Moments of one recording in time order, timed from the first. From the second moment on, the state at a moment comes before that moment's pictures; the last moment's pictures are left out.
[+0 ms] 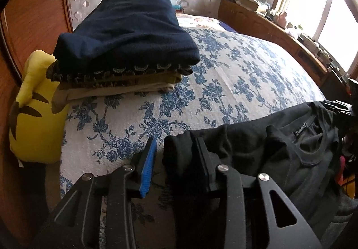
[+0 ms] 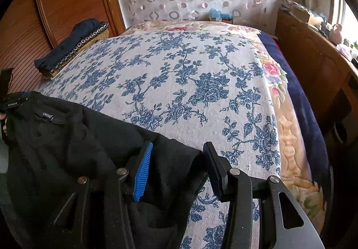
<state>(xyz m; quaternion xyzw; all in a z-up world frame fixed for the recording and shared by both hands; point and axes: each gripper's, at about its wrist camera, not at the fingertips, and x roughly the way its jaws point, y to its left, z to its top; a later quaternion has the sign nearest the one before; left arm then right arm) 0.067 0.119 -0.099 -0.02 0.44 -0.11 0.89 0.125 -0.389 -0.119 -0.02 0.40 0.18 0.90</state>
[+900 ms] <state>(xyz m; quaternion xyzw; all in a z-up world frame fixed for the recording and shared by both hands) -0.074 0.118 0.150 -0.03 0.10 -0.12 0.99 -0.014 -0.401 0.099 -0.03 0.16 0.25 0.95</state>
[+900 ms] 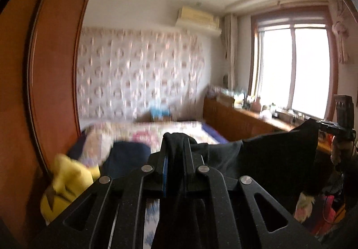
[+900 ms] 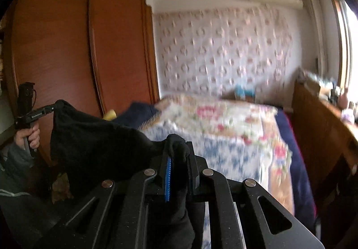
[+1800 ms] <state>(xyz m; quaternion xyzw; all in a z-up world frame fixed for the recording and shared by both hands) -0.077 0.125 0.247 0.00 -0.03 -0.10 0.99 -0.103 -0.363 0.204 -0.11 0.05 0.16 0.98</state>
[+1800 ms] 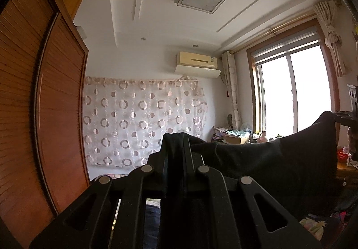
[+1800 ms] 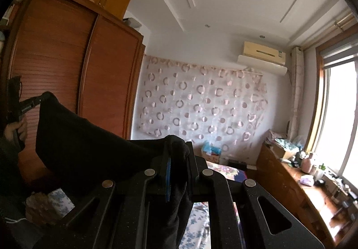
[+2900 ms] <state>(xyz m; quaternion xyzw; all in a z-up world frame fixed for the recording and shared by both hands) 0.283 0.058 0.032 0.05 0.28 -0.07 0.96 0.288 -0.348 0.046 -0.06 0.32 0.11 0.94</state>
